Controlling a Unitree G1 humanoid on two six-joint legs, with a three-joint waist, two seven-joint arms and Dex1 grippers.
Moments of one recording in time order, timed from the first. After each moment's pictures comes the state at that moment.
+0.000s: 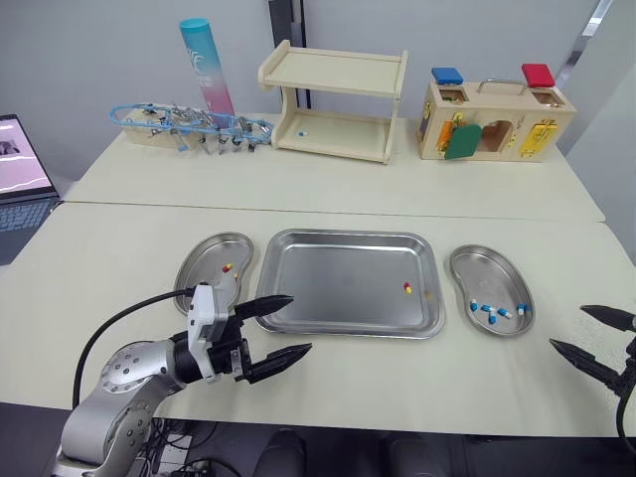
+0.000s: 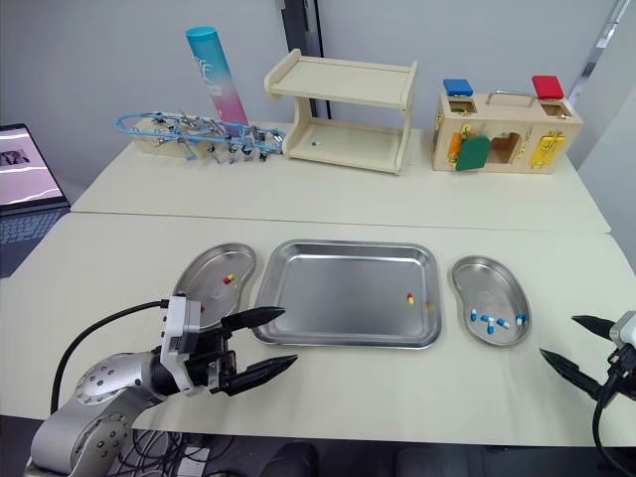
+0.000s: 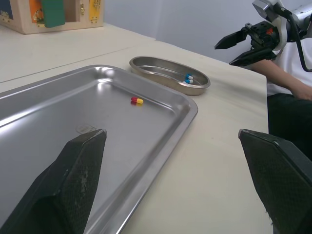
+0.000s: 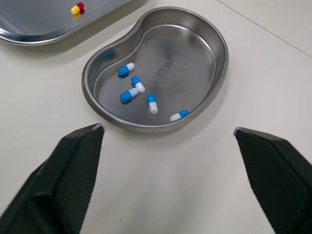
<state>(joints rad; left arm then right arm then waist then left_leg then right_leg) 0.11 0.63 0.11 -0.42 -0.67 0.31 -1.03 0.41 -0.84 -0.67 -0.24 0.42 0.28 1.04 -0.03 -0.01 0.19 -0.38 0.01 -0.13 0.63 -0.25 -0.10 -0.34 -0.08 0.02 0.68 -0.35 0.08</state>
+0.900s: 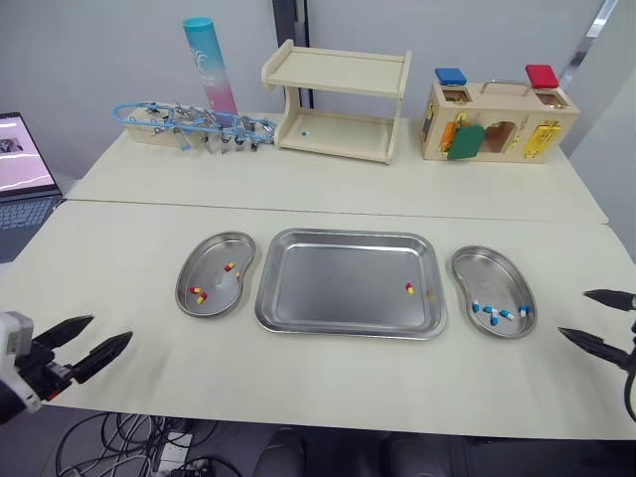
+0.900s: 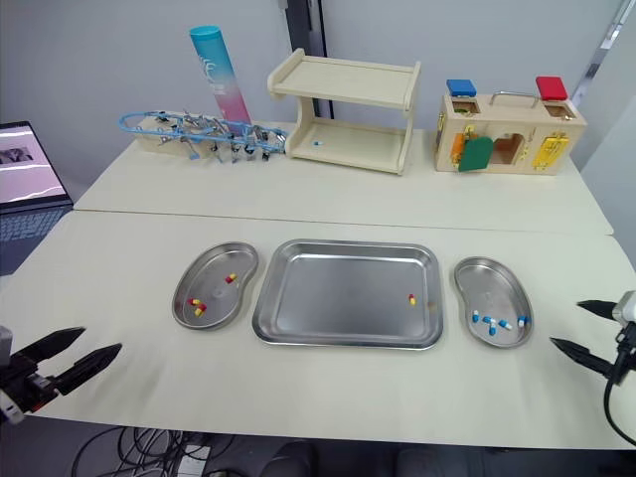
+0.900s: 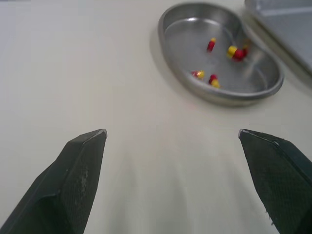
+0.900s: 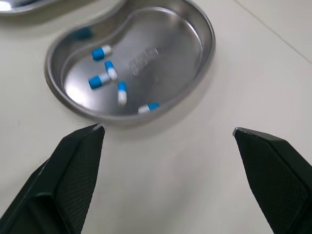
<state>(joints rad) 0.34 0.83 0.70 0.17 -0.59 0.25 -1.06 0.20 -1.04 -0.56 0.16 0.33 0.10 1.19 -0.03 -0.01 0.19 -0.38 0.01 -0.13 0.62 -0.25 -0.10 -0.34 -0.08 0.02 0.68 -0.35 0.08</state>
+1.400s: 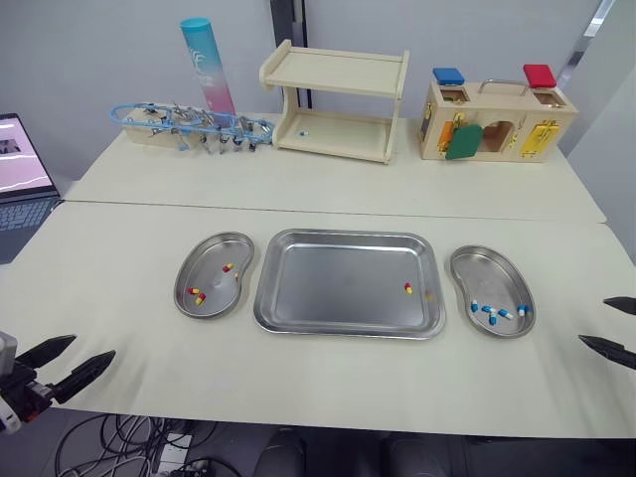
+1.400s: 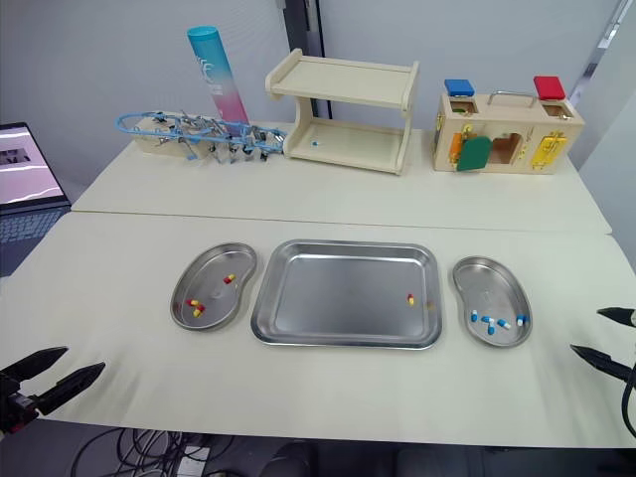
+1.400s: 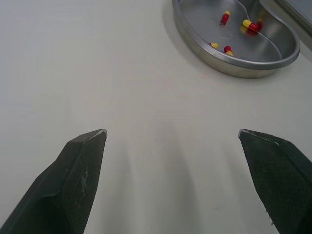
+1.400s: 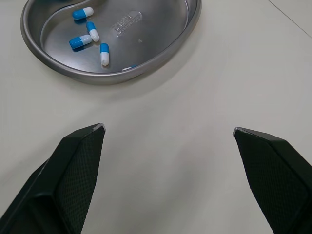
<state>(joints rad) 0.37 0.83 0.71 0.21 -0.57 0.21 -1.10 0.21 -1.05 -0.56 0.24 0.31 0.05 1.22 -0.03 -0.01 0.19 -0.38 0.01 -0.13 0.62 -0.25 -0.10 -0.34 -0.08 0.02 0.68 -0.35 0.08</state>
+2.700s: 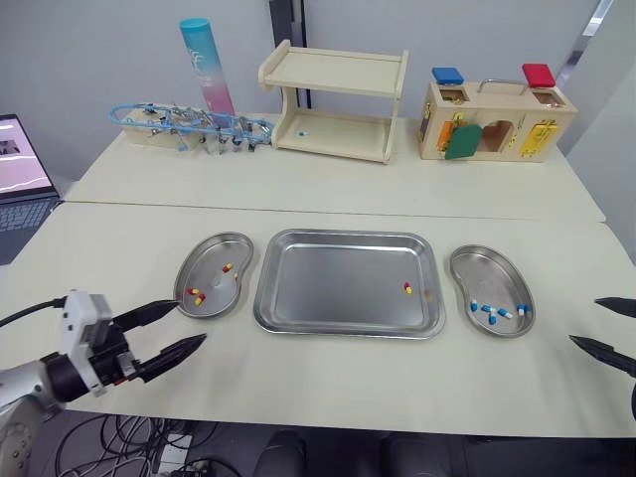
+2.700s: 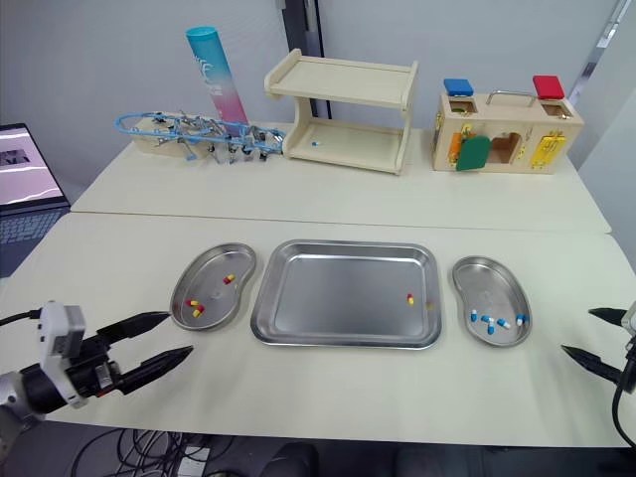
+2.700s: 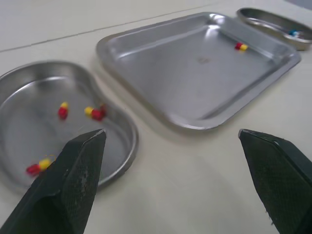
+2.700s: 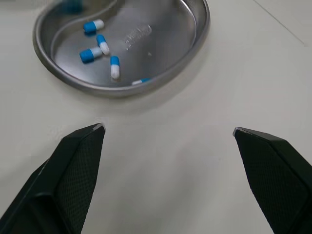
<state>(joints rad) 0.23 0.77 0.49 -0.26 -0.66 0.35 -1.12 0.25 -1.00 -0.56 0.09 0.34 0.07 1.18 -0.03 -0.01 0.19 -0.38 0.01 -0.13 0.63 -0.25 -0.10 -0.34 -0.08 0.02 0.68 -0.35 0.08</state>
